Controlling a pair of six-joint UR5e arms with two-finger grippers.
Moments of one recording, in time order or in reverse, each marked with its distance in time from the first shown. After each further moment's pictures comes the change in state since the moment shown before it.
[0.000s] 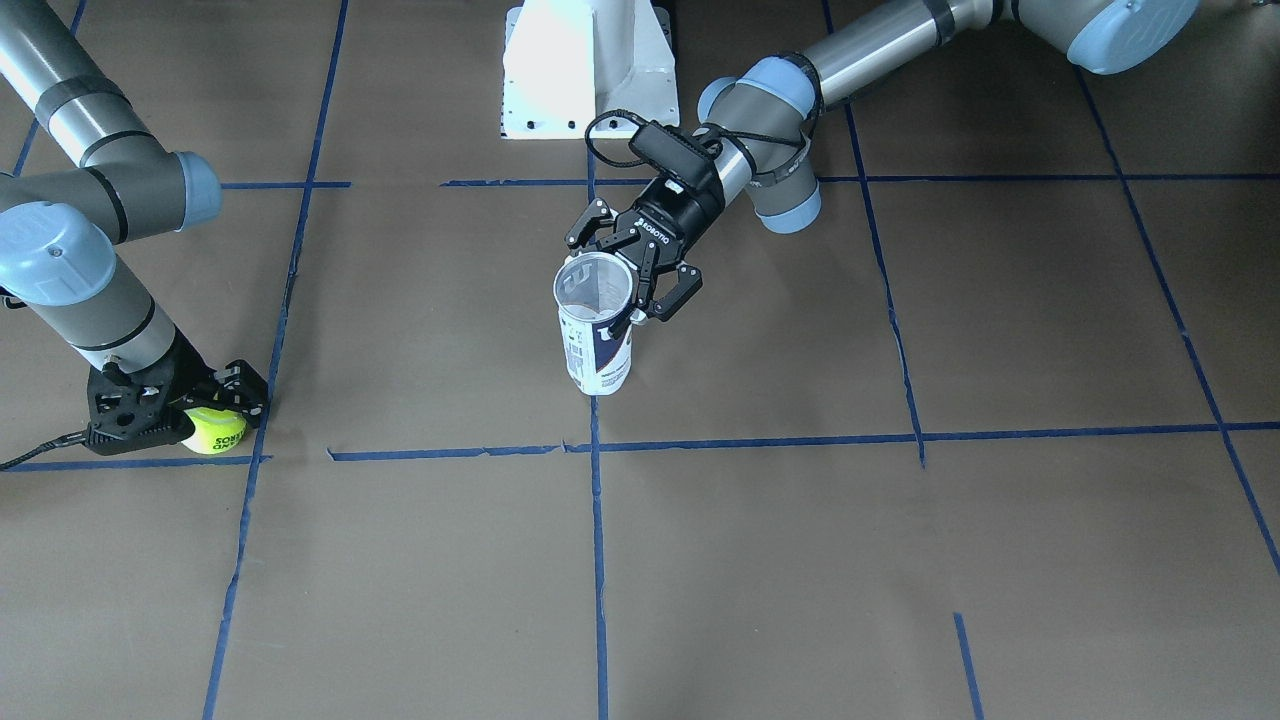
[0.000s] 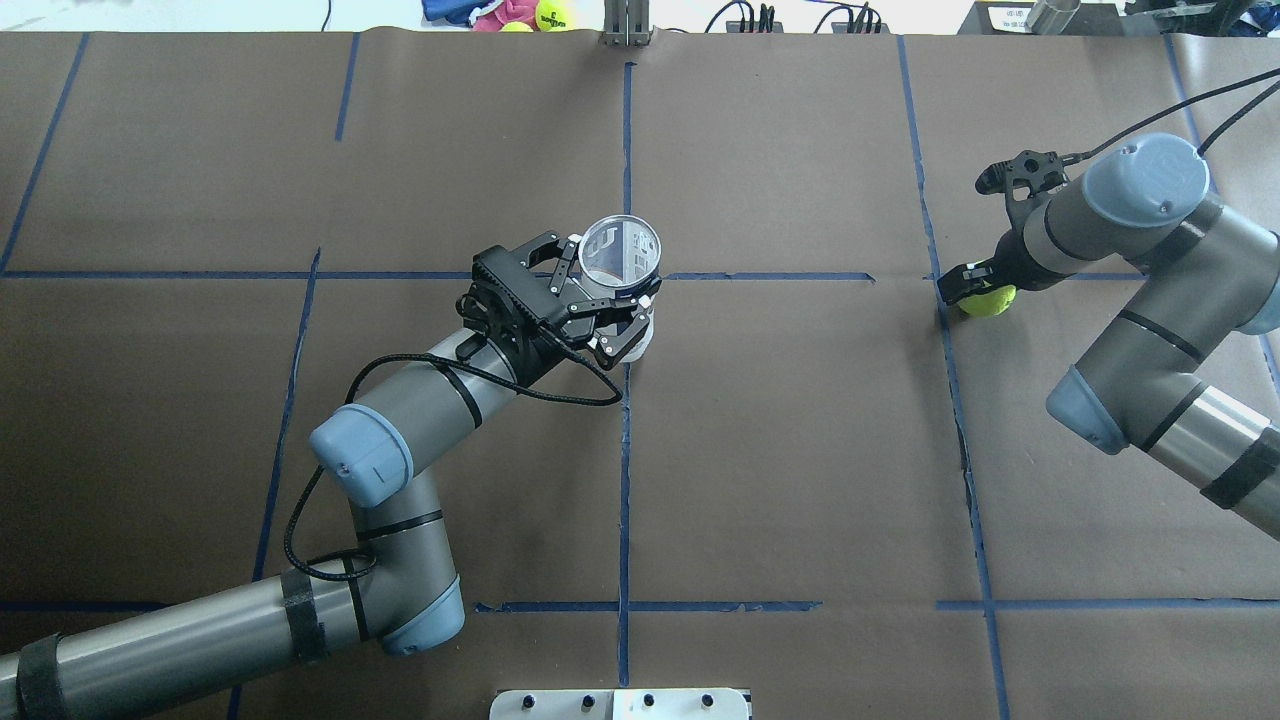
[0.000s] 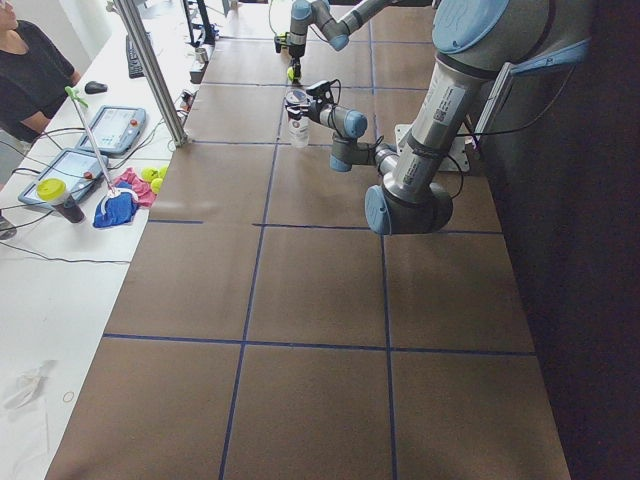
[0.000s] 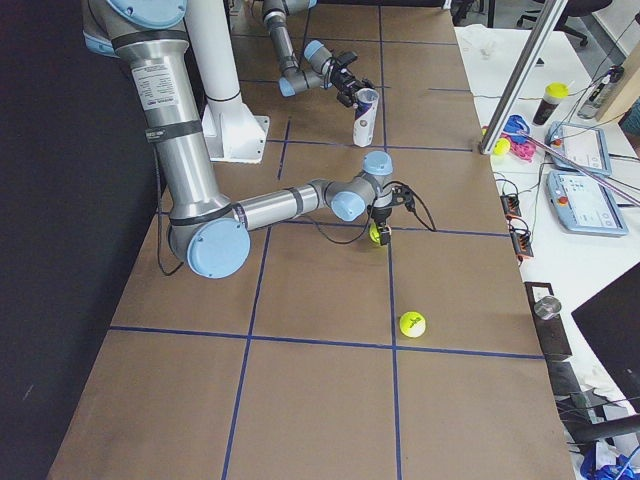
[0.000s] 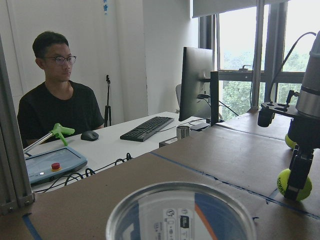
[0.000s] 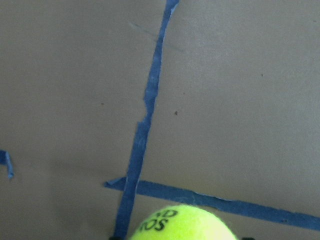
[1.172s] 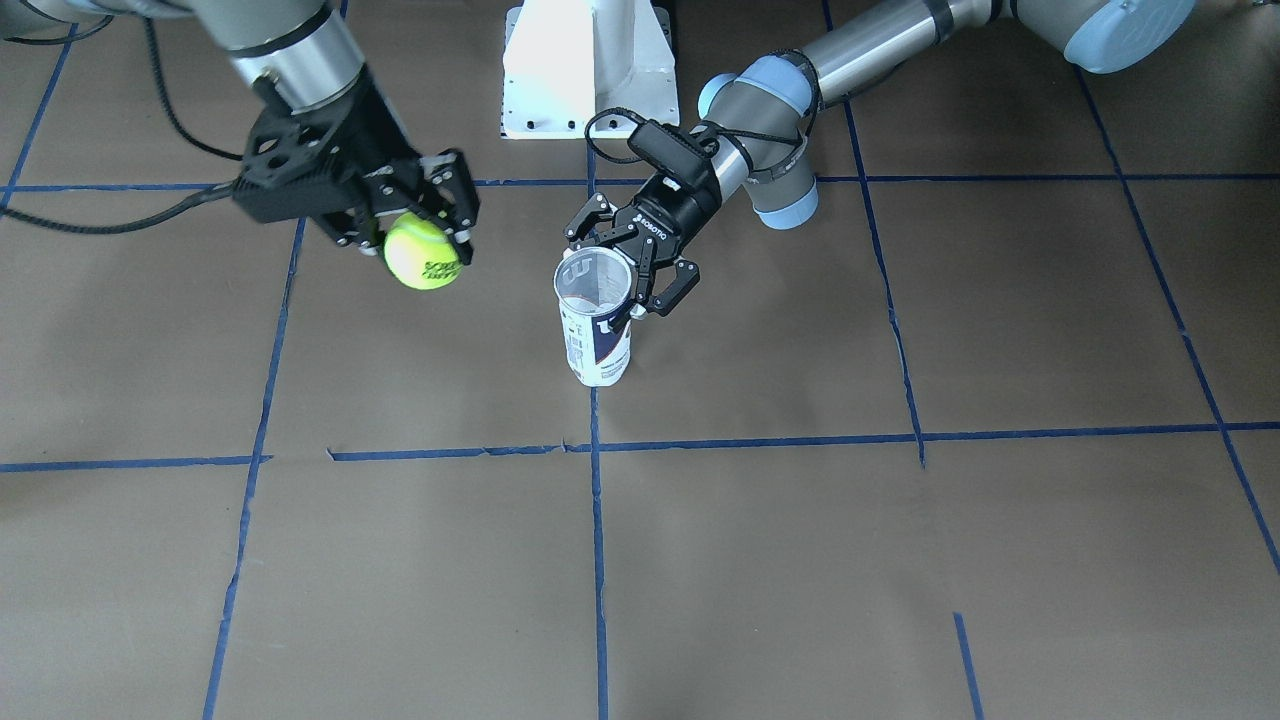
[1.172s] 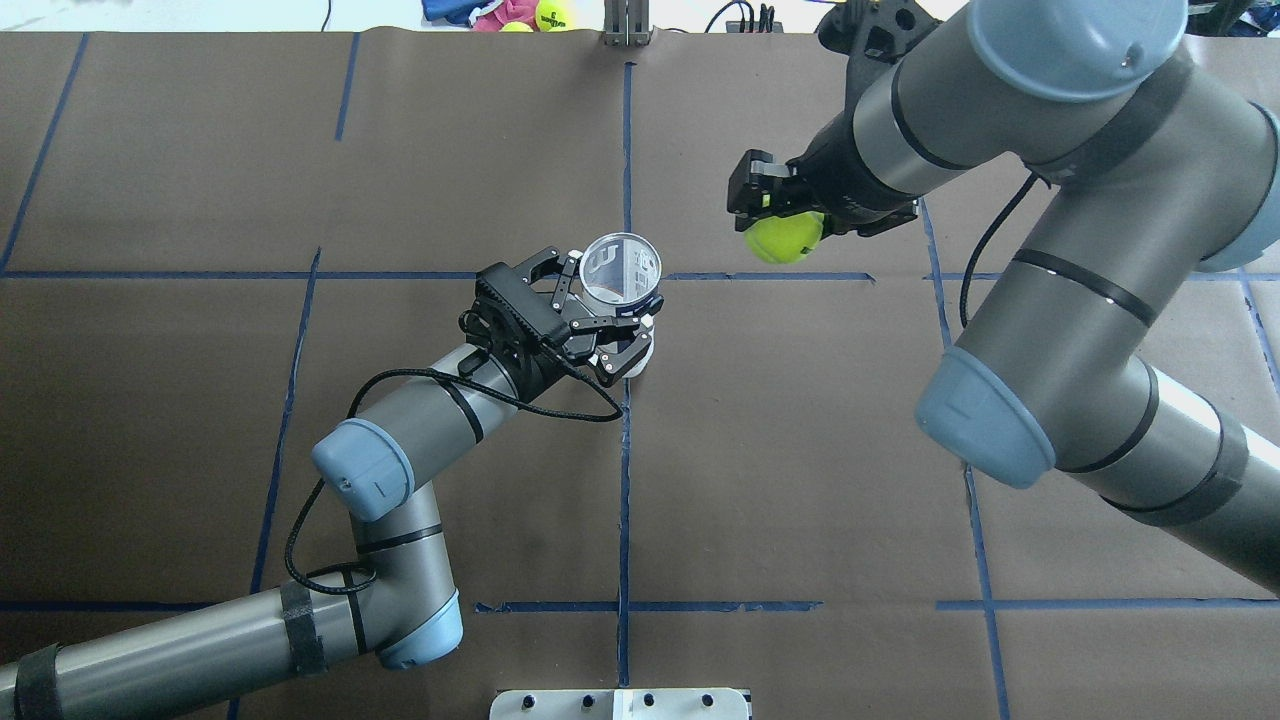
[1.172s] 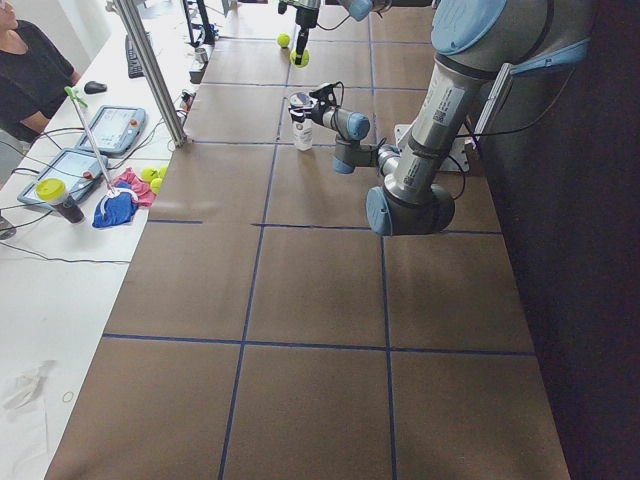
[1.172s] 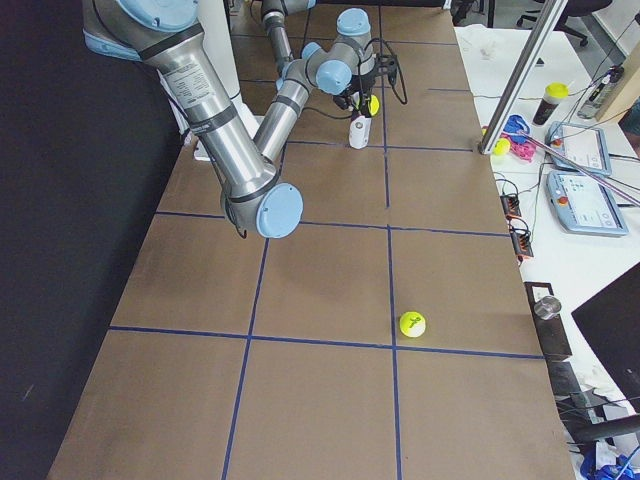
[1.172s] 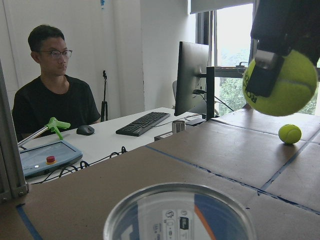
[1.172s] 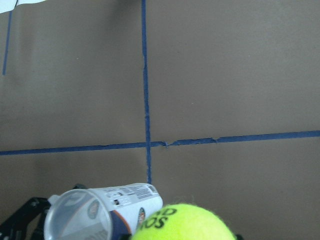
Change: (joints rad) left arm 0.019 0.005 0.000 -0.004 0.002 -0.005; right arm -0.119 0.366 0.480 -0.494 -0.001 0.524
